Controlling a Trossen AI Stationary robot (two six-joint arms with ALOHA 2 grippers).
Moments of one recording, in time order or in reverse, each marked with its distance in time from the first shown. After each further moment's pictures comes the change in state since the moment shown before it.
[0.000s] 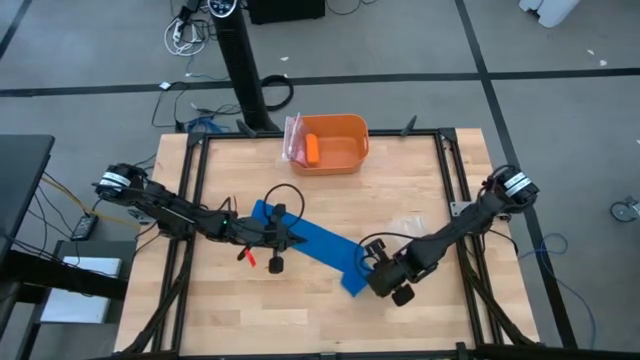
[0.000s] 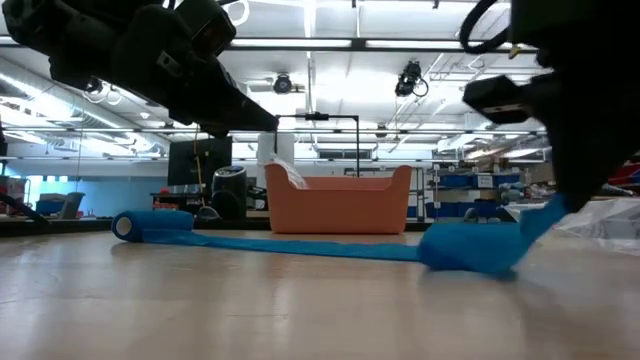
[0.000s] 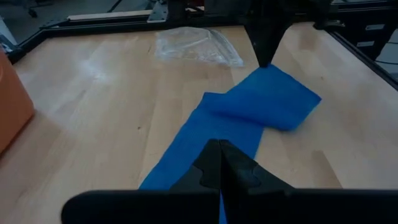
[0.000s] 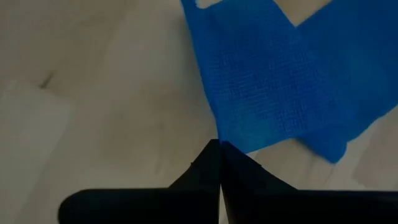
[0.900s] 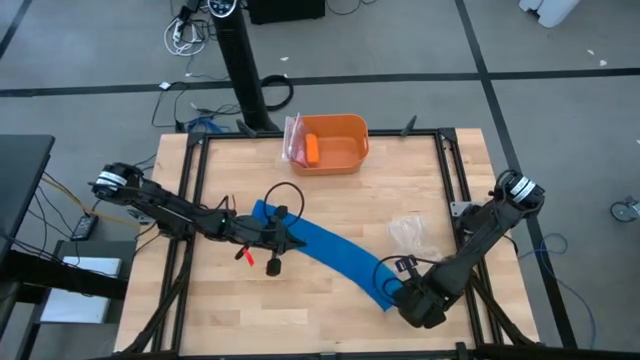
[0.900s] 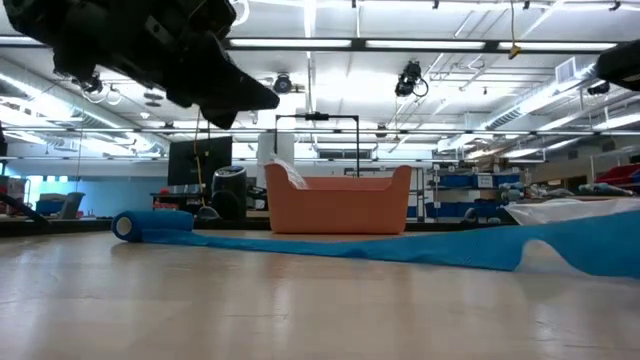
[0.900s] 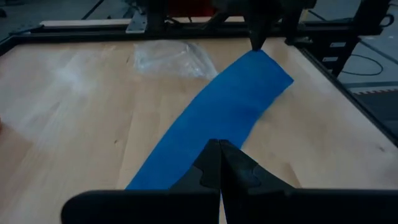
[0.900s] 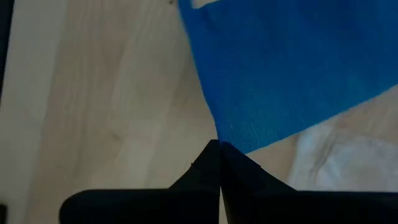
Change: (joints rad) left arm -0.002 -0.043 0.031 -0.040 0.079 -0.026; right arm 0.241 0.000 0.091 -0.295 -0.099 0.415
